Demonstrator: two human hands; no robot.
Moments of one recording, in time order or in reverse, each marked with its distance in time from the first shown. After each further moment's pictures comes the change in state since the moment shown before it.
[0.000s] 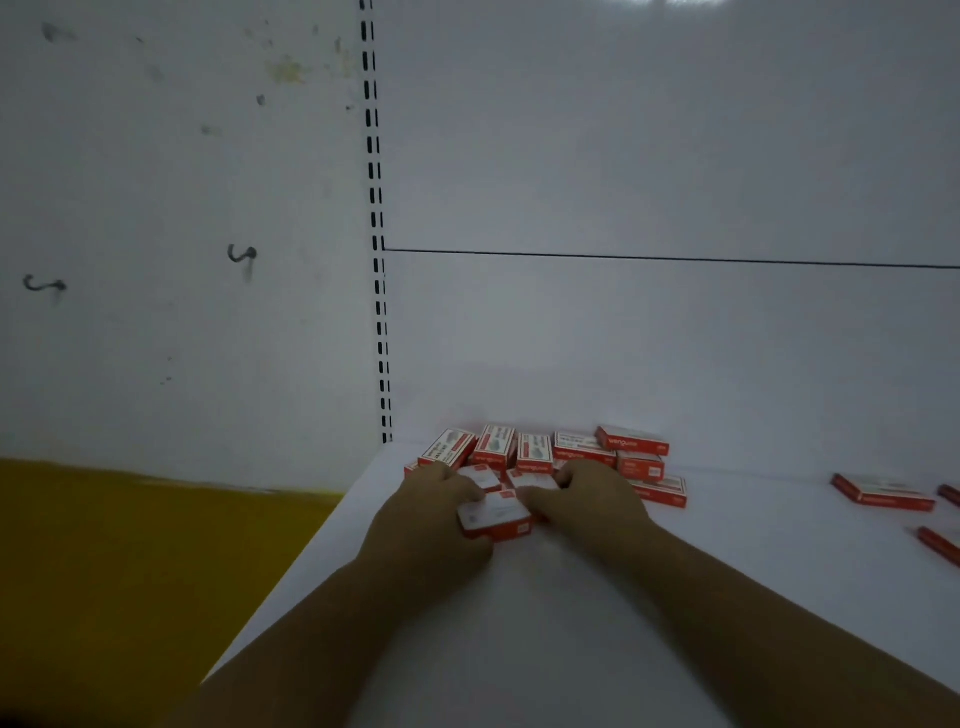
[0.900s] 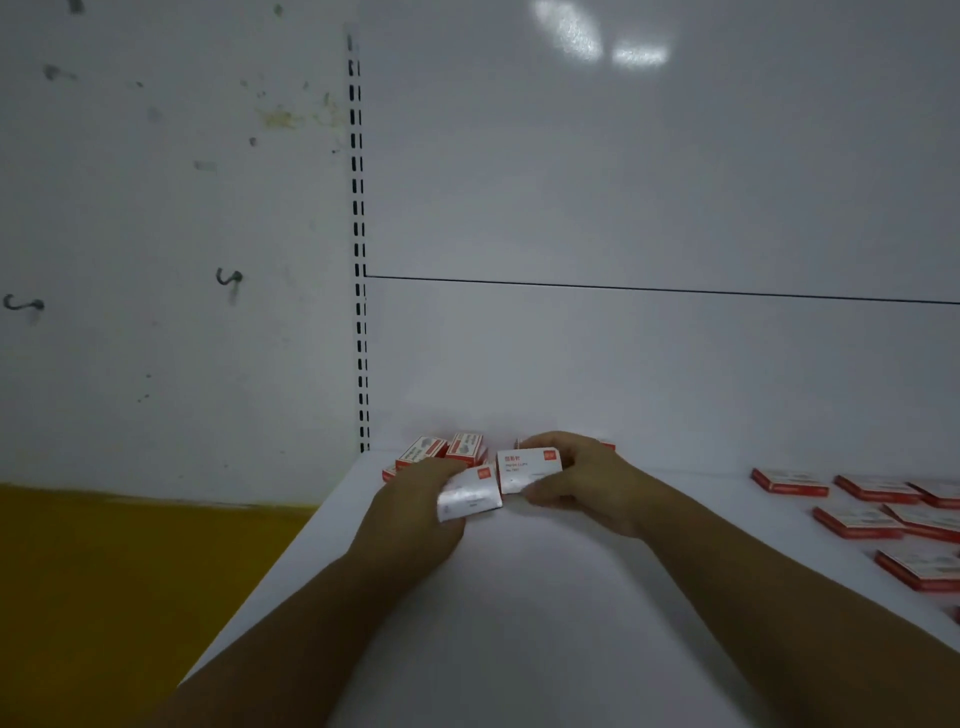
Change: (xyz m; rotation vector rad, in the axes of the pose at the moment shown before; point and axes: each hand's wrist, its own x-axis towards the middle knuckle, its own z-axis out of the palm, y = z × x) left_hand -0.022 0.028 -0.026 -0.230 0.083 0.045; right_hand -0.020 0.009 -0.054 0.757 -0.307 0.007
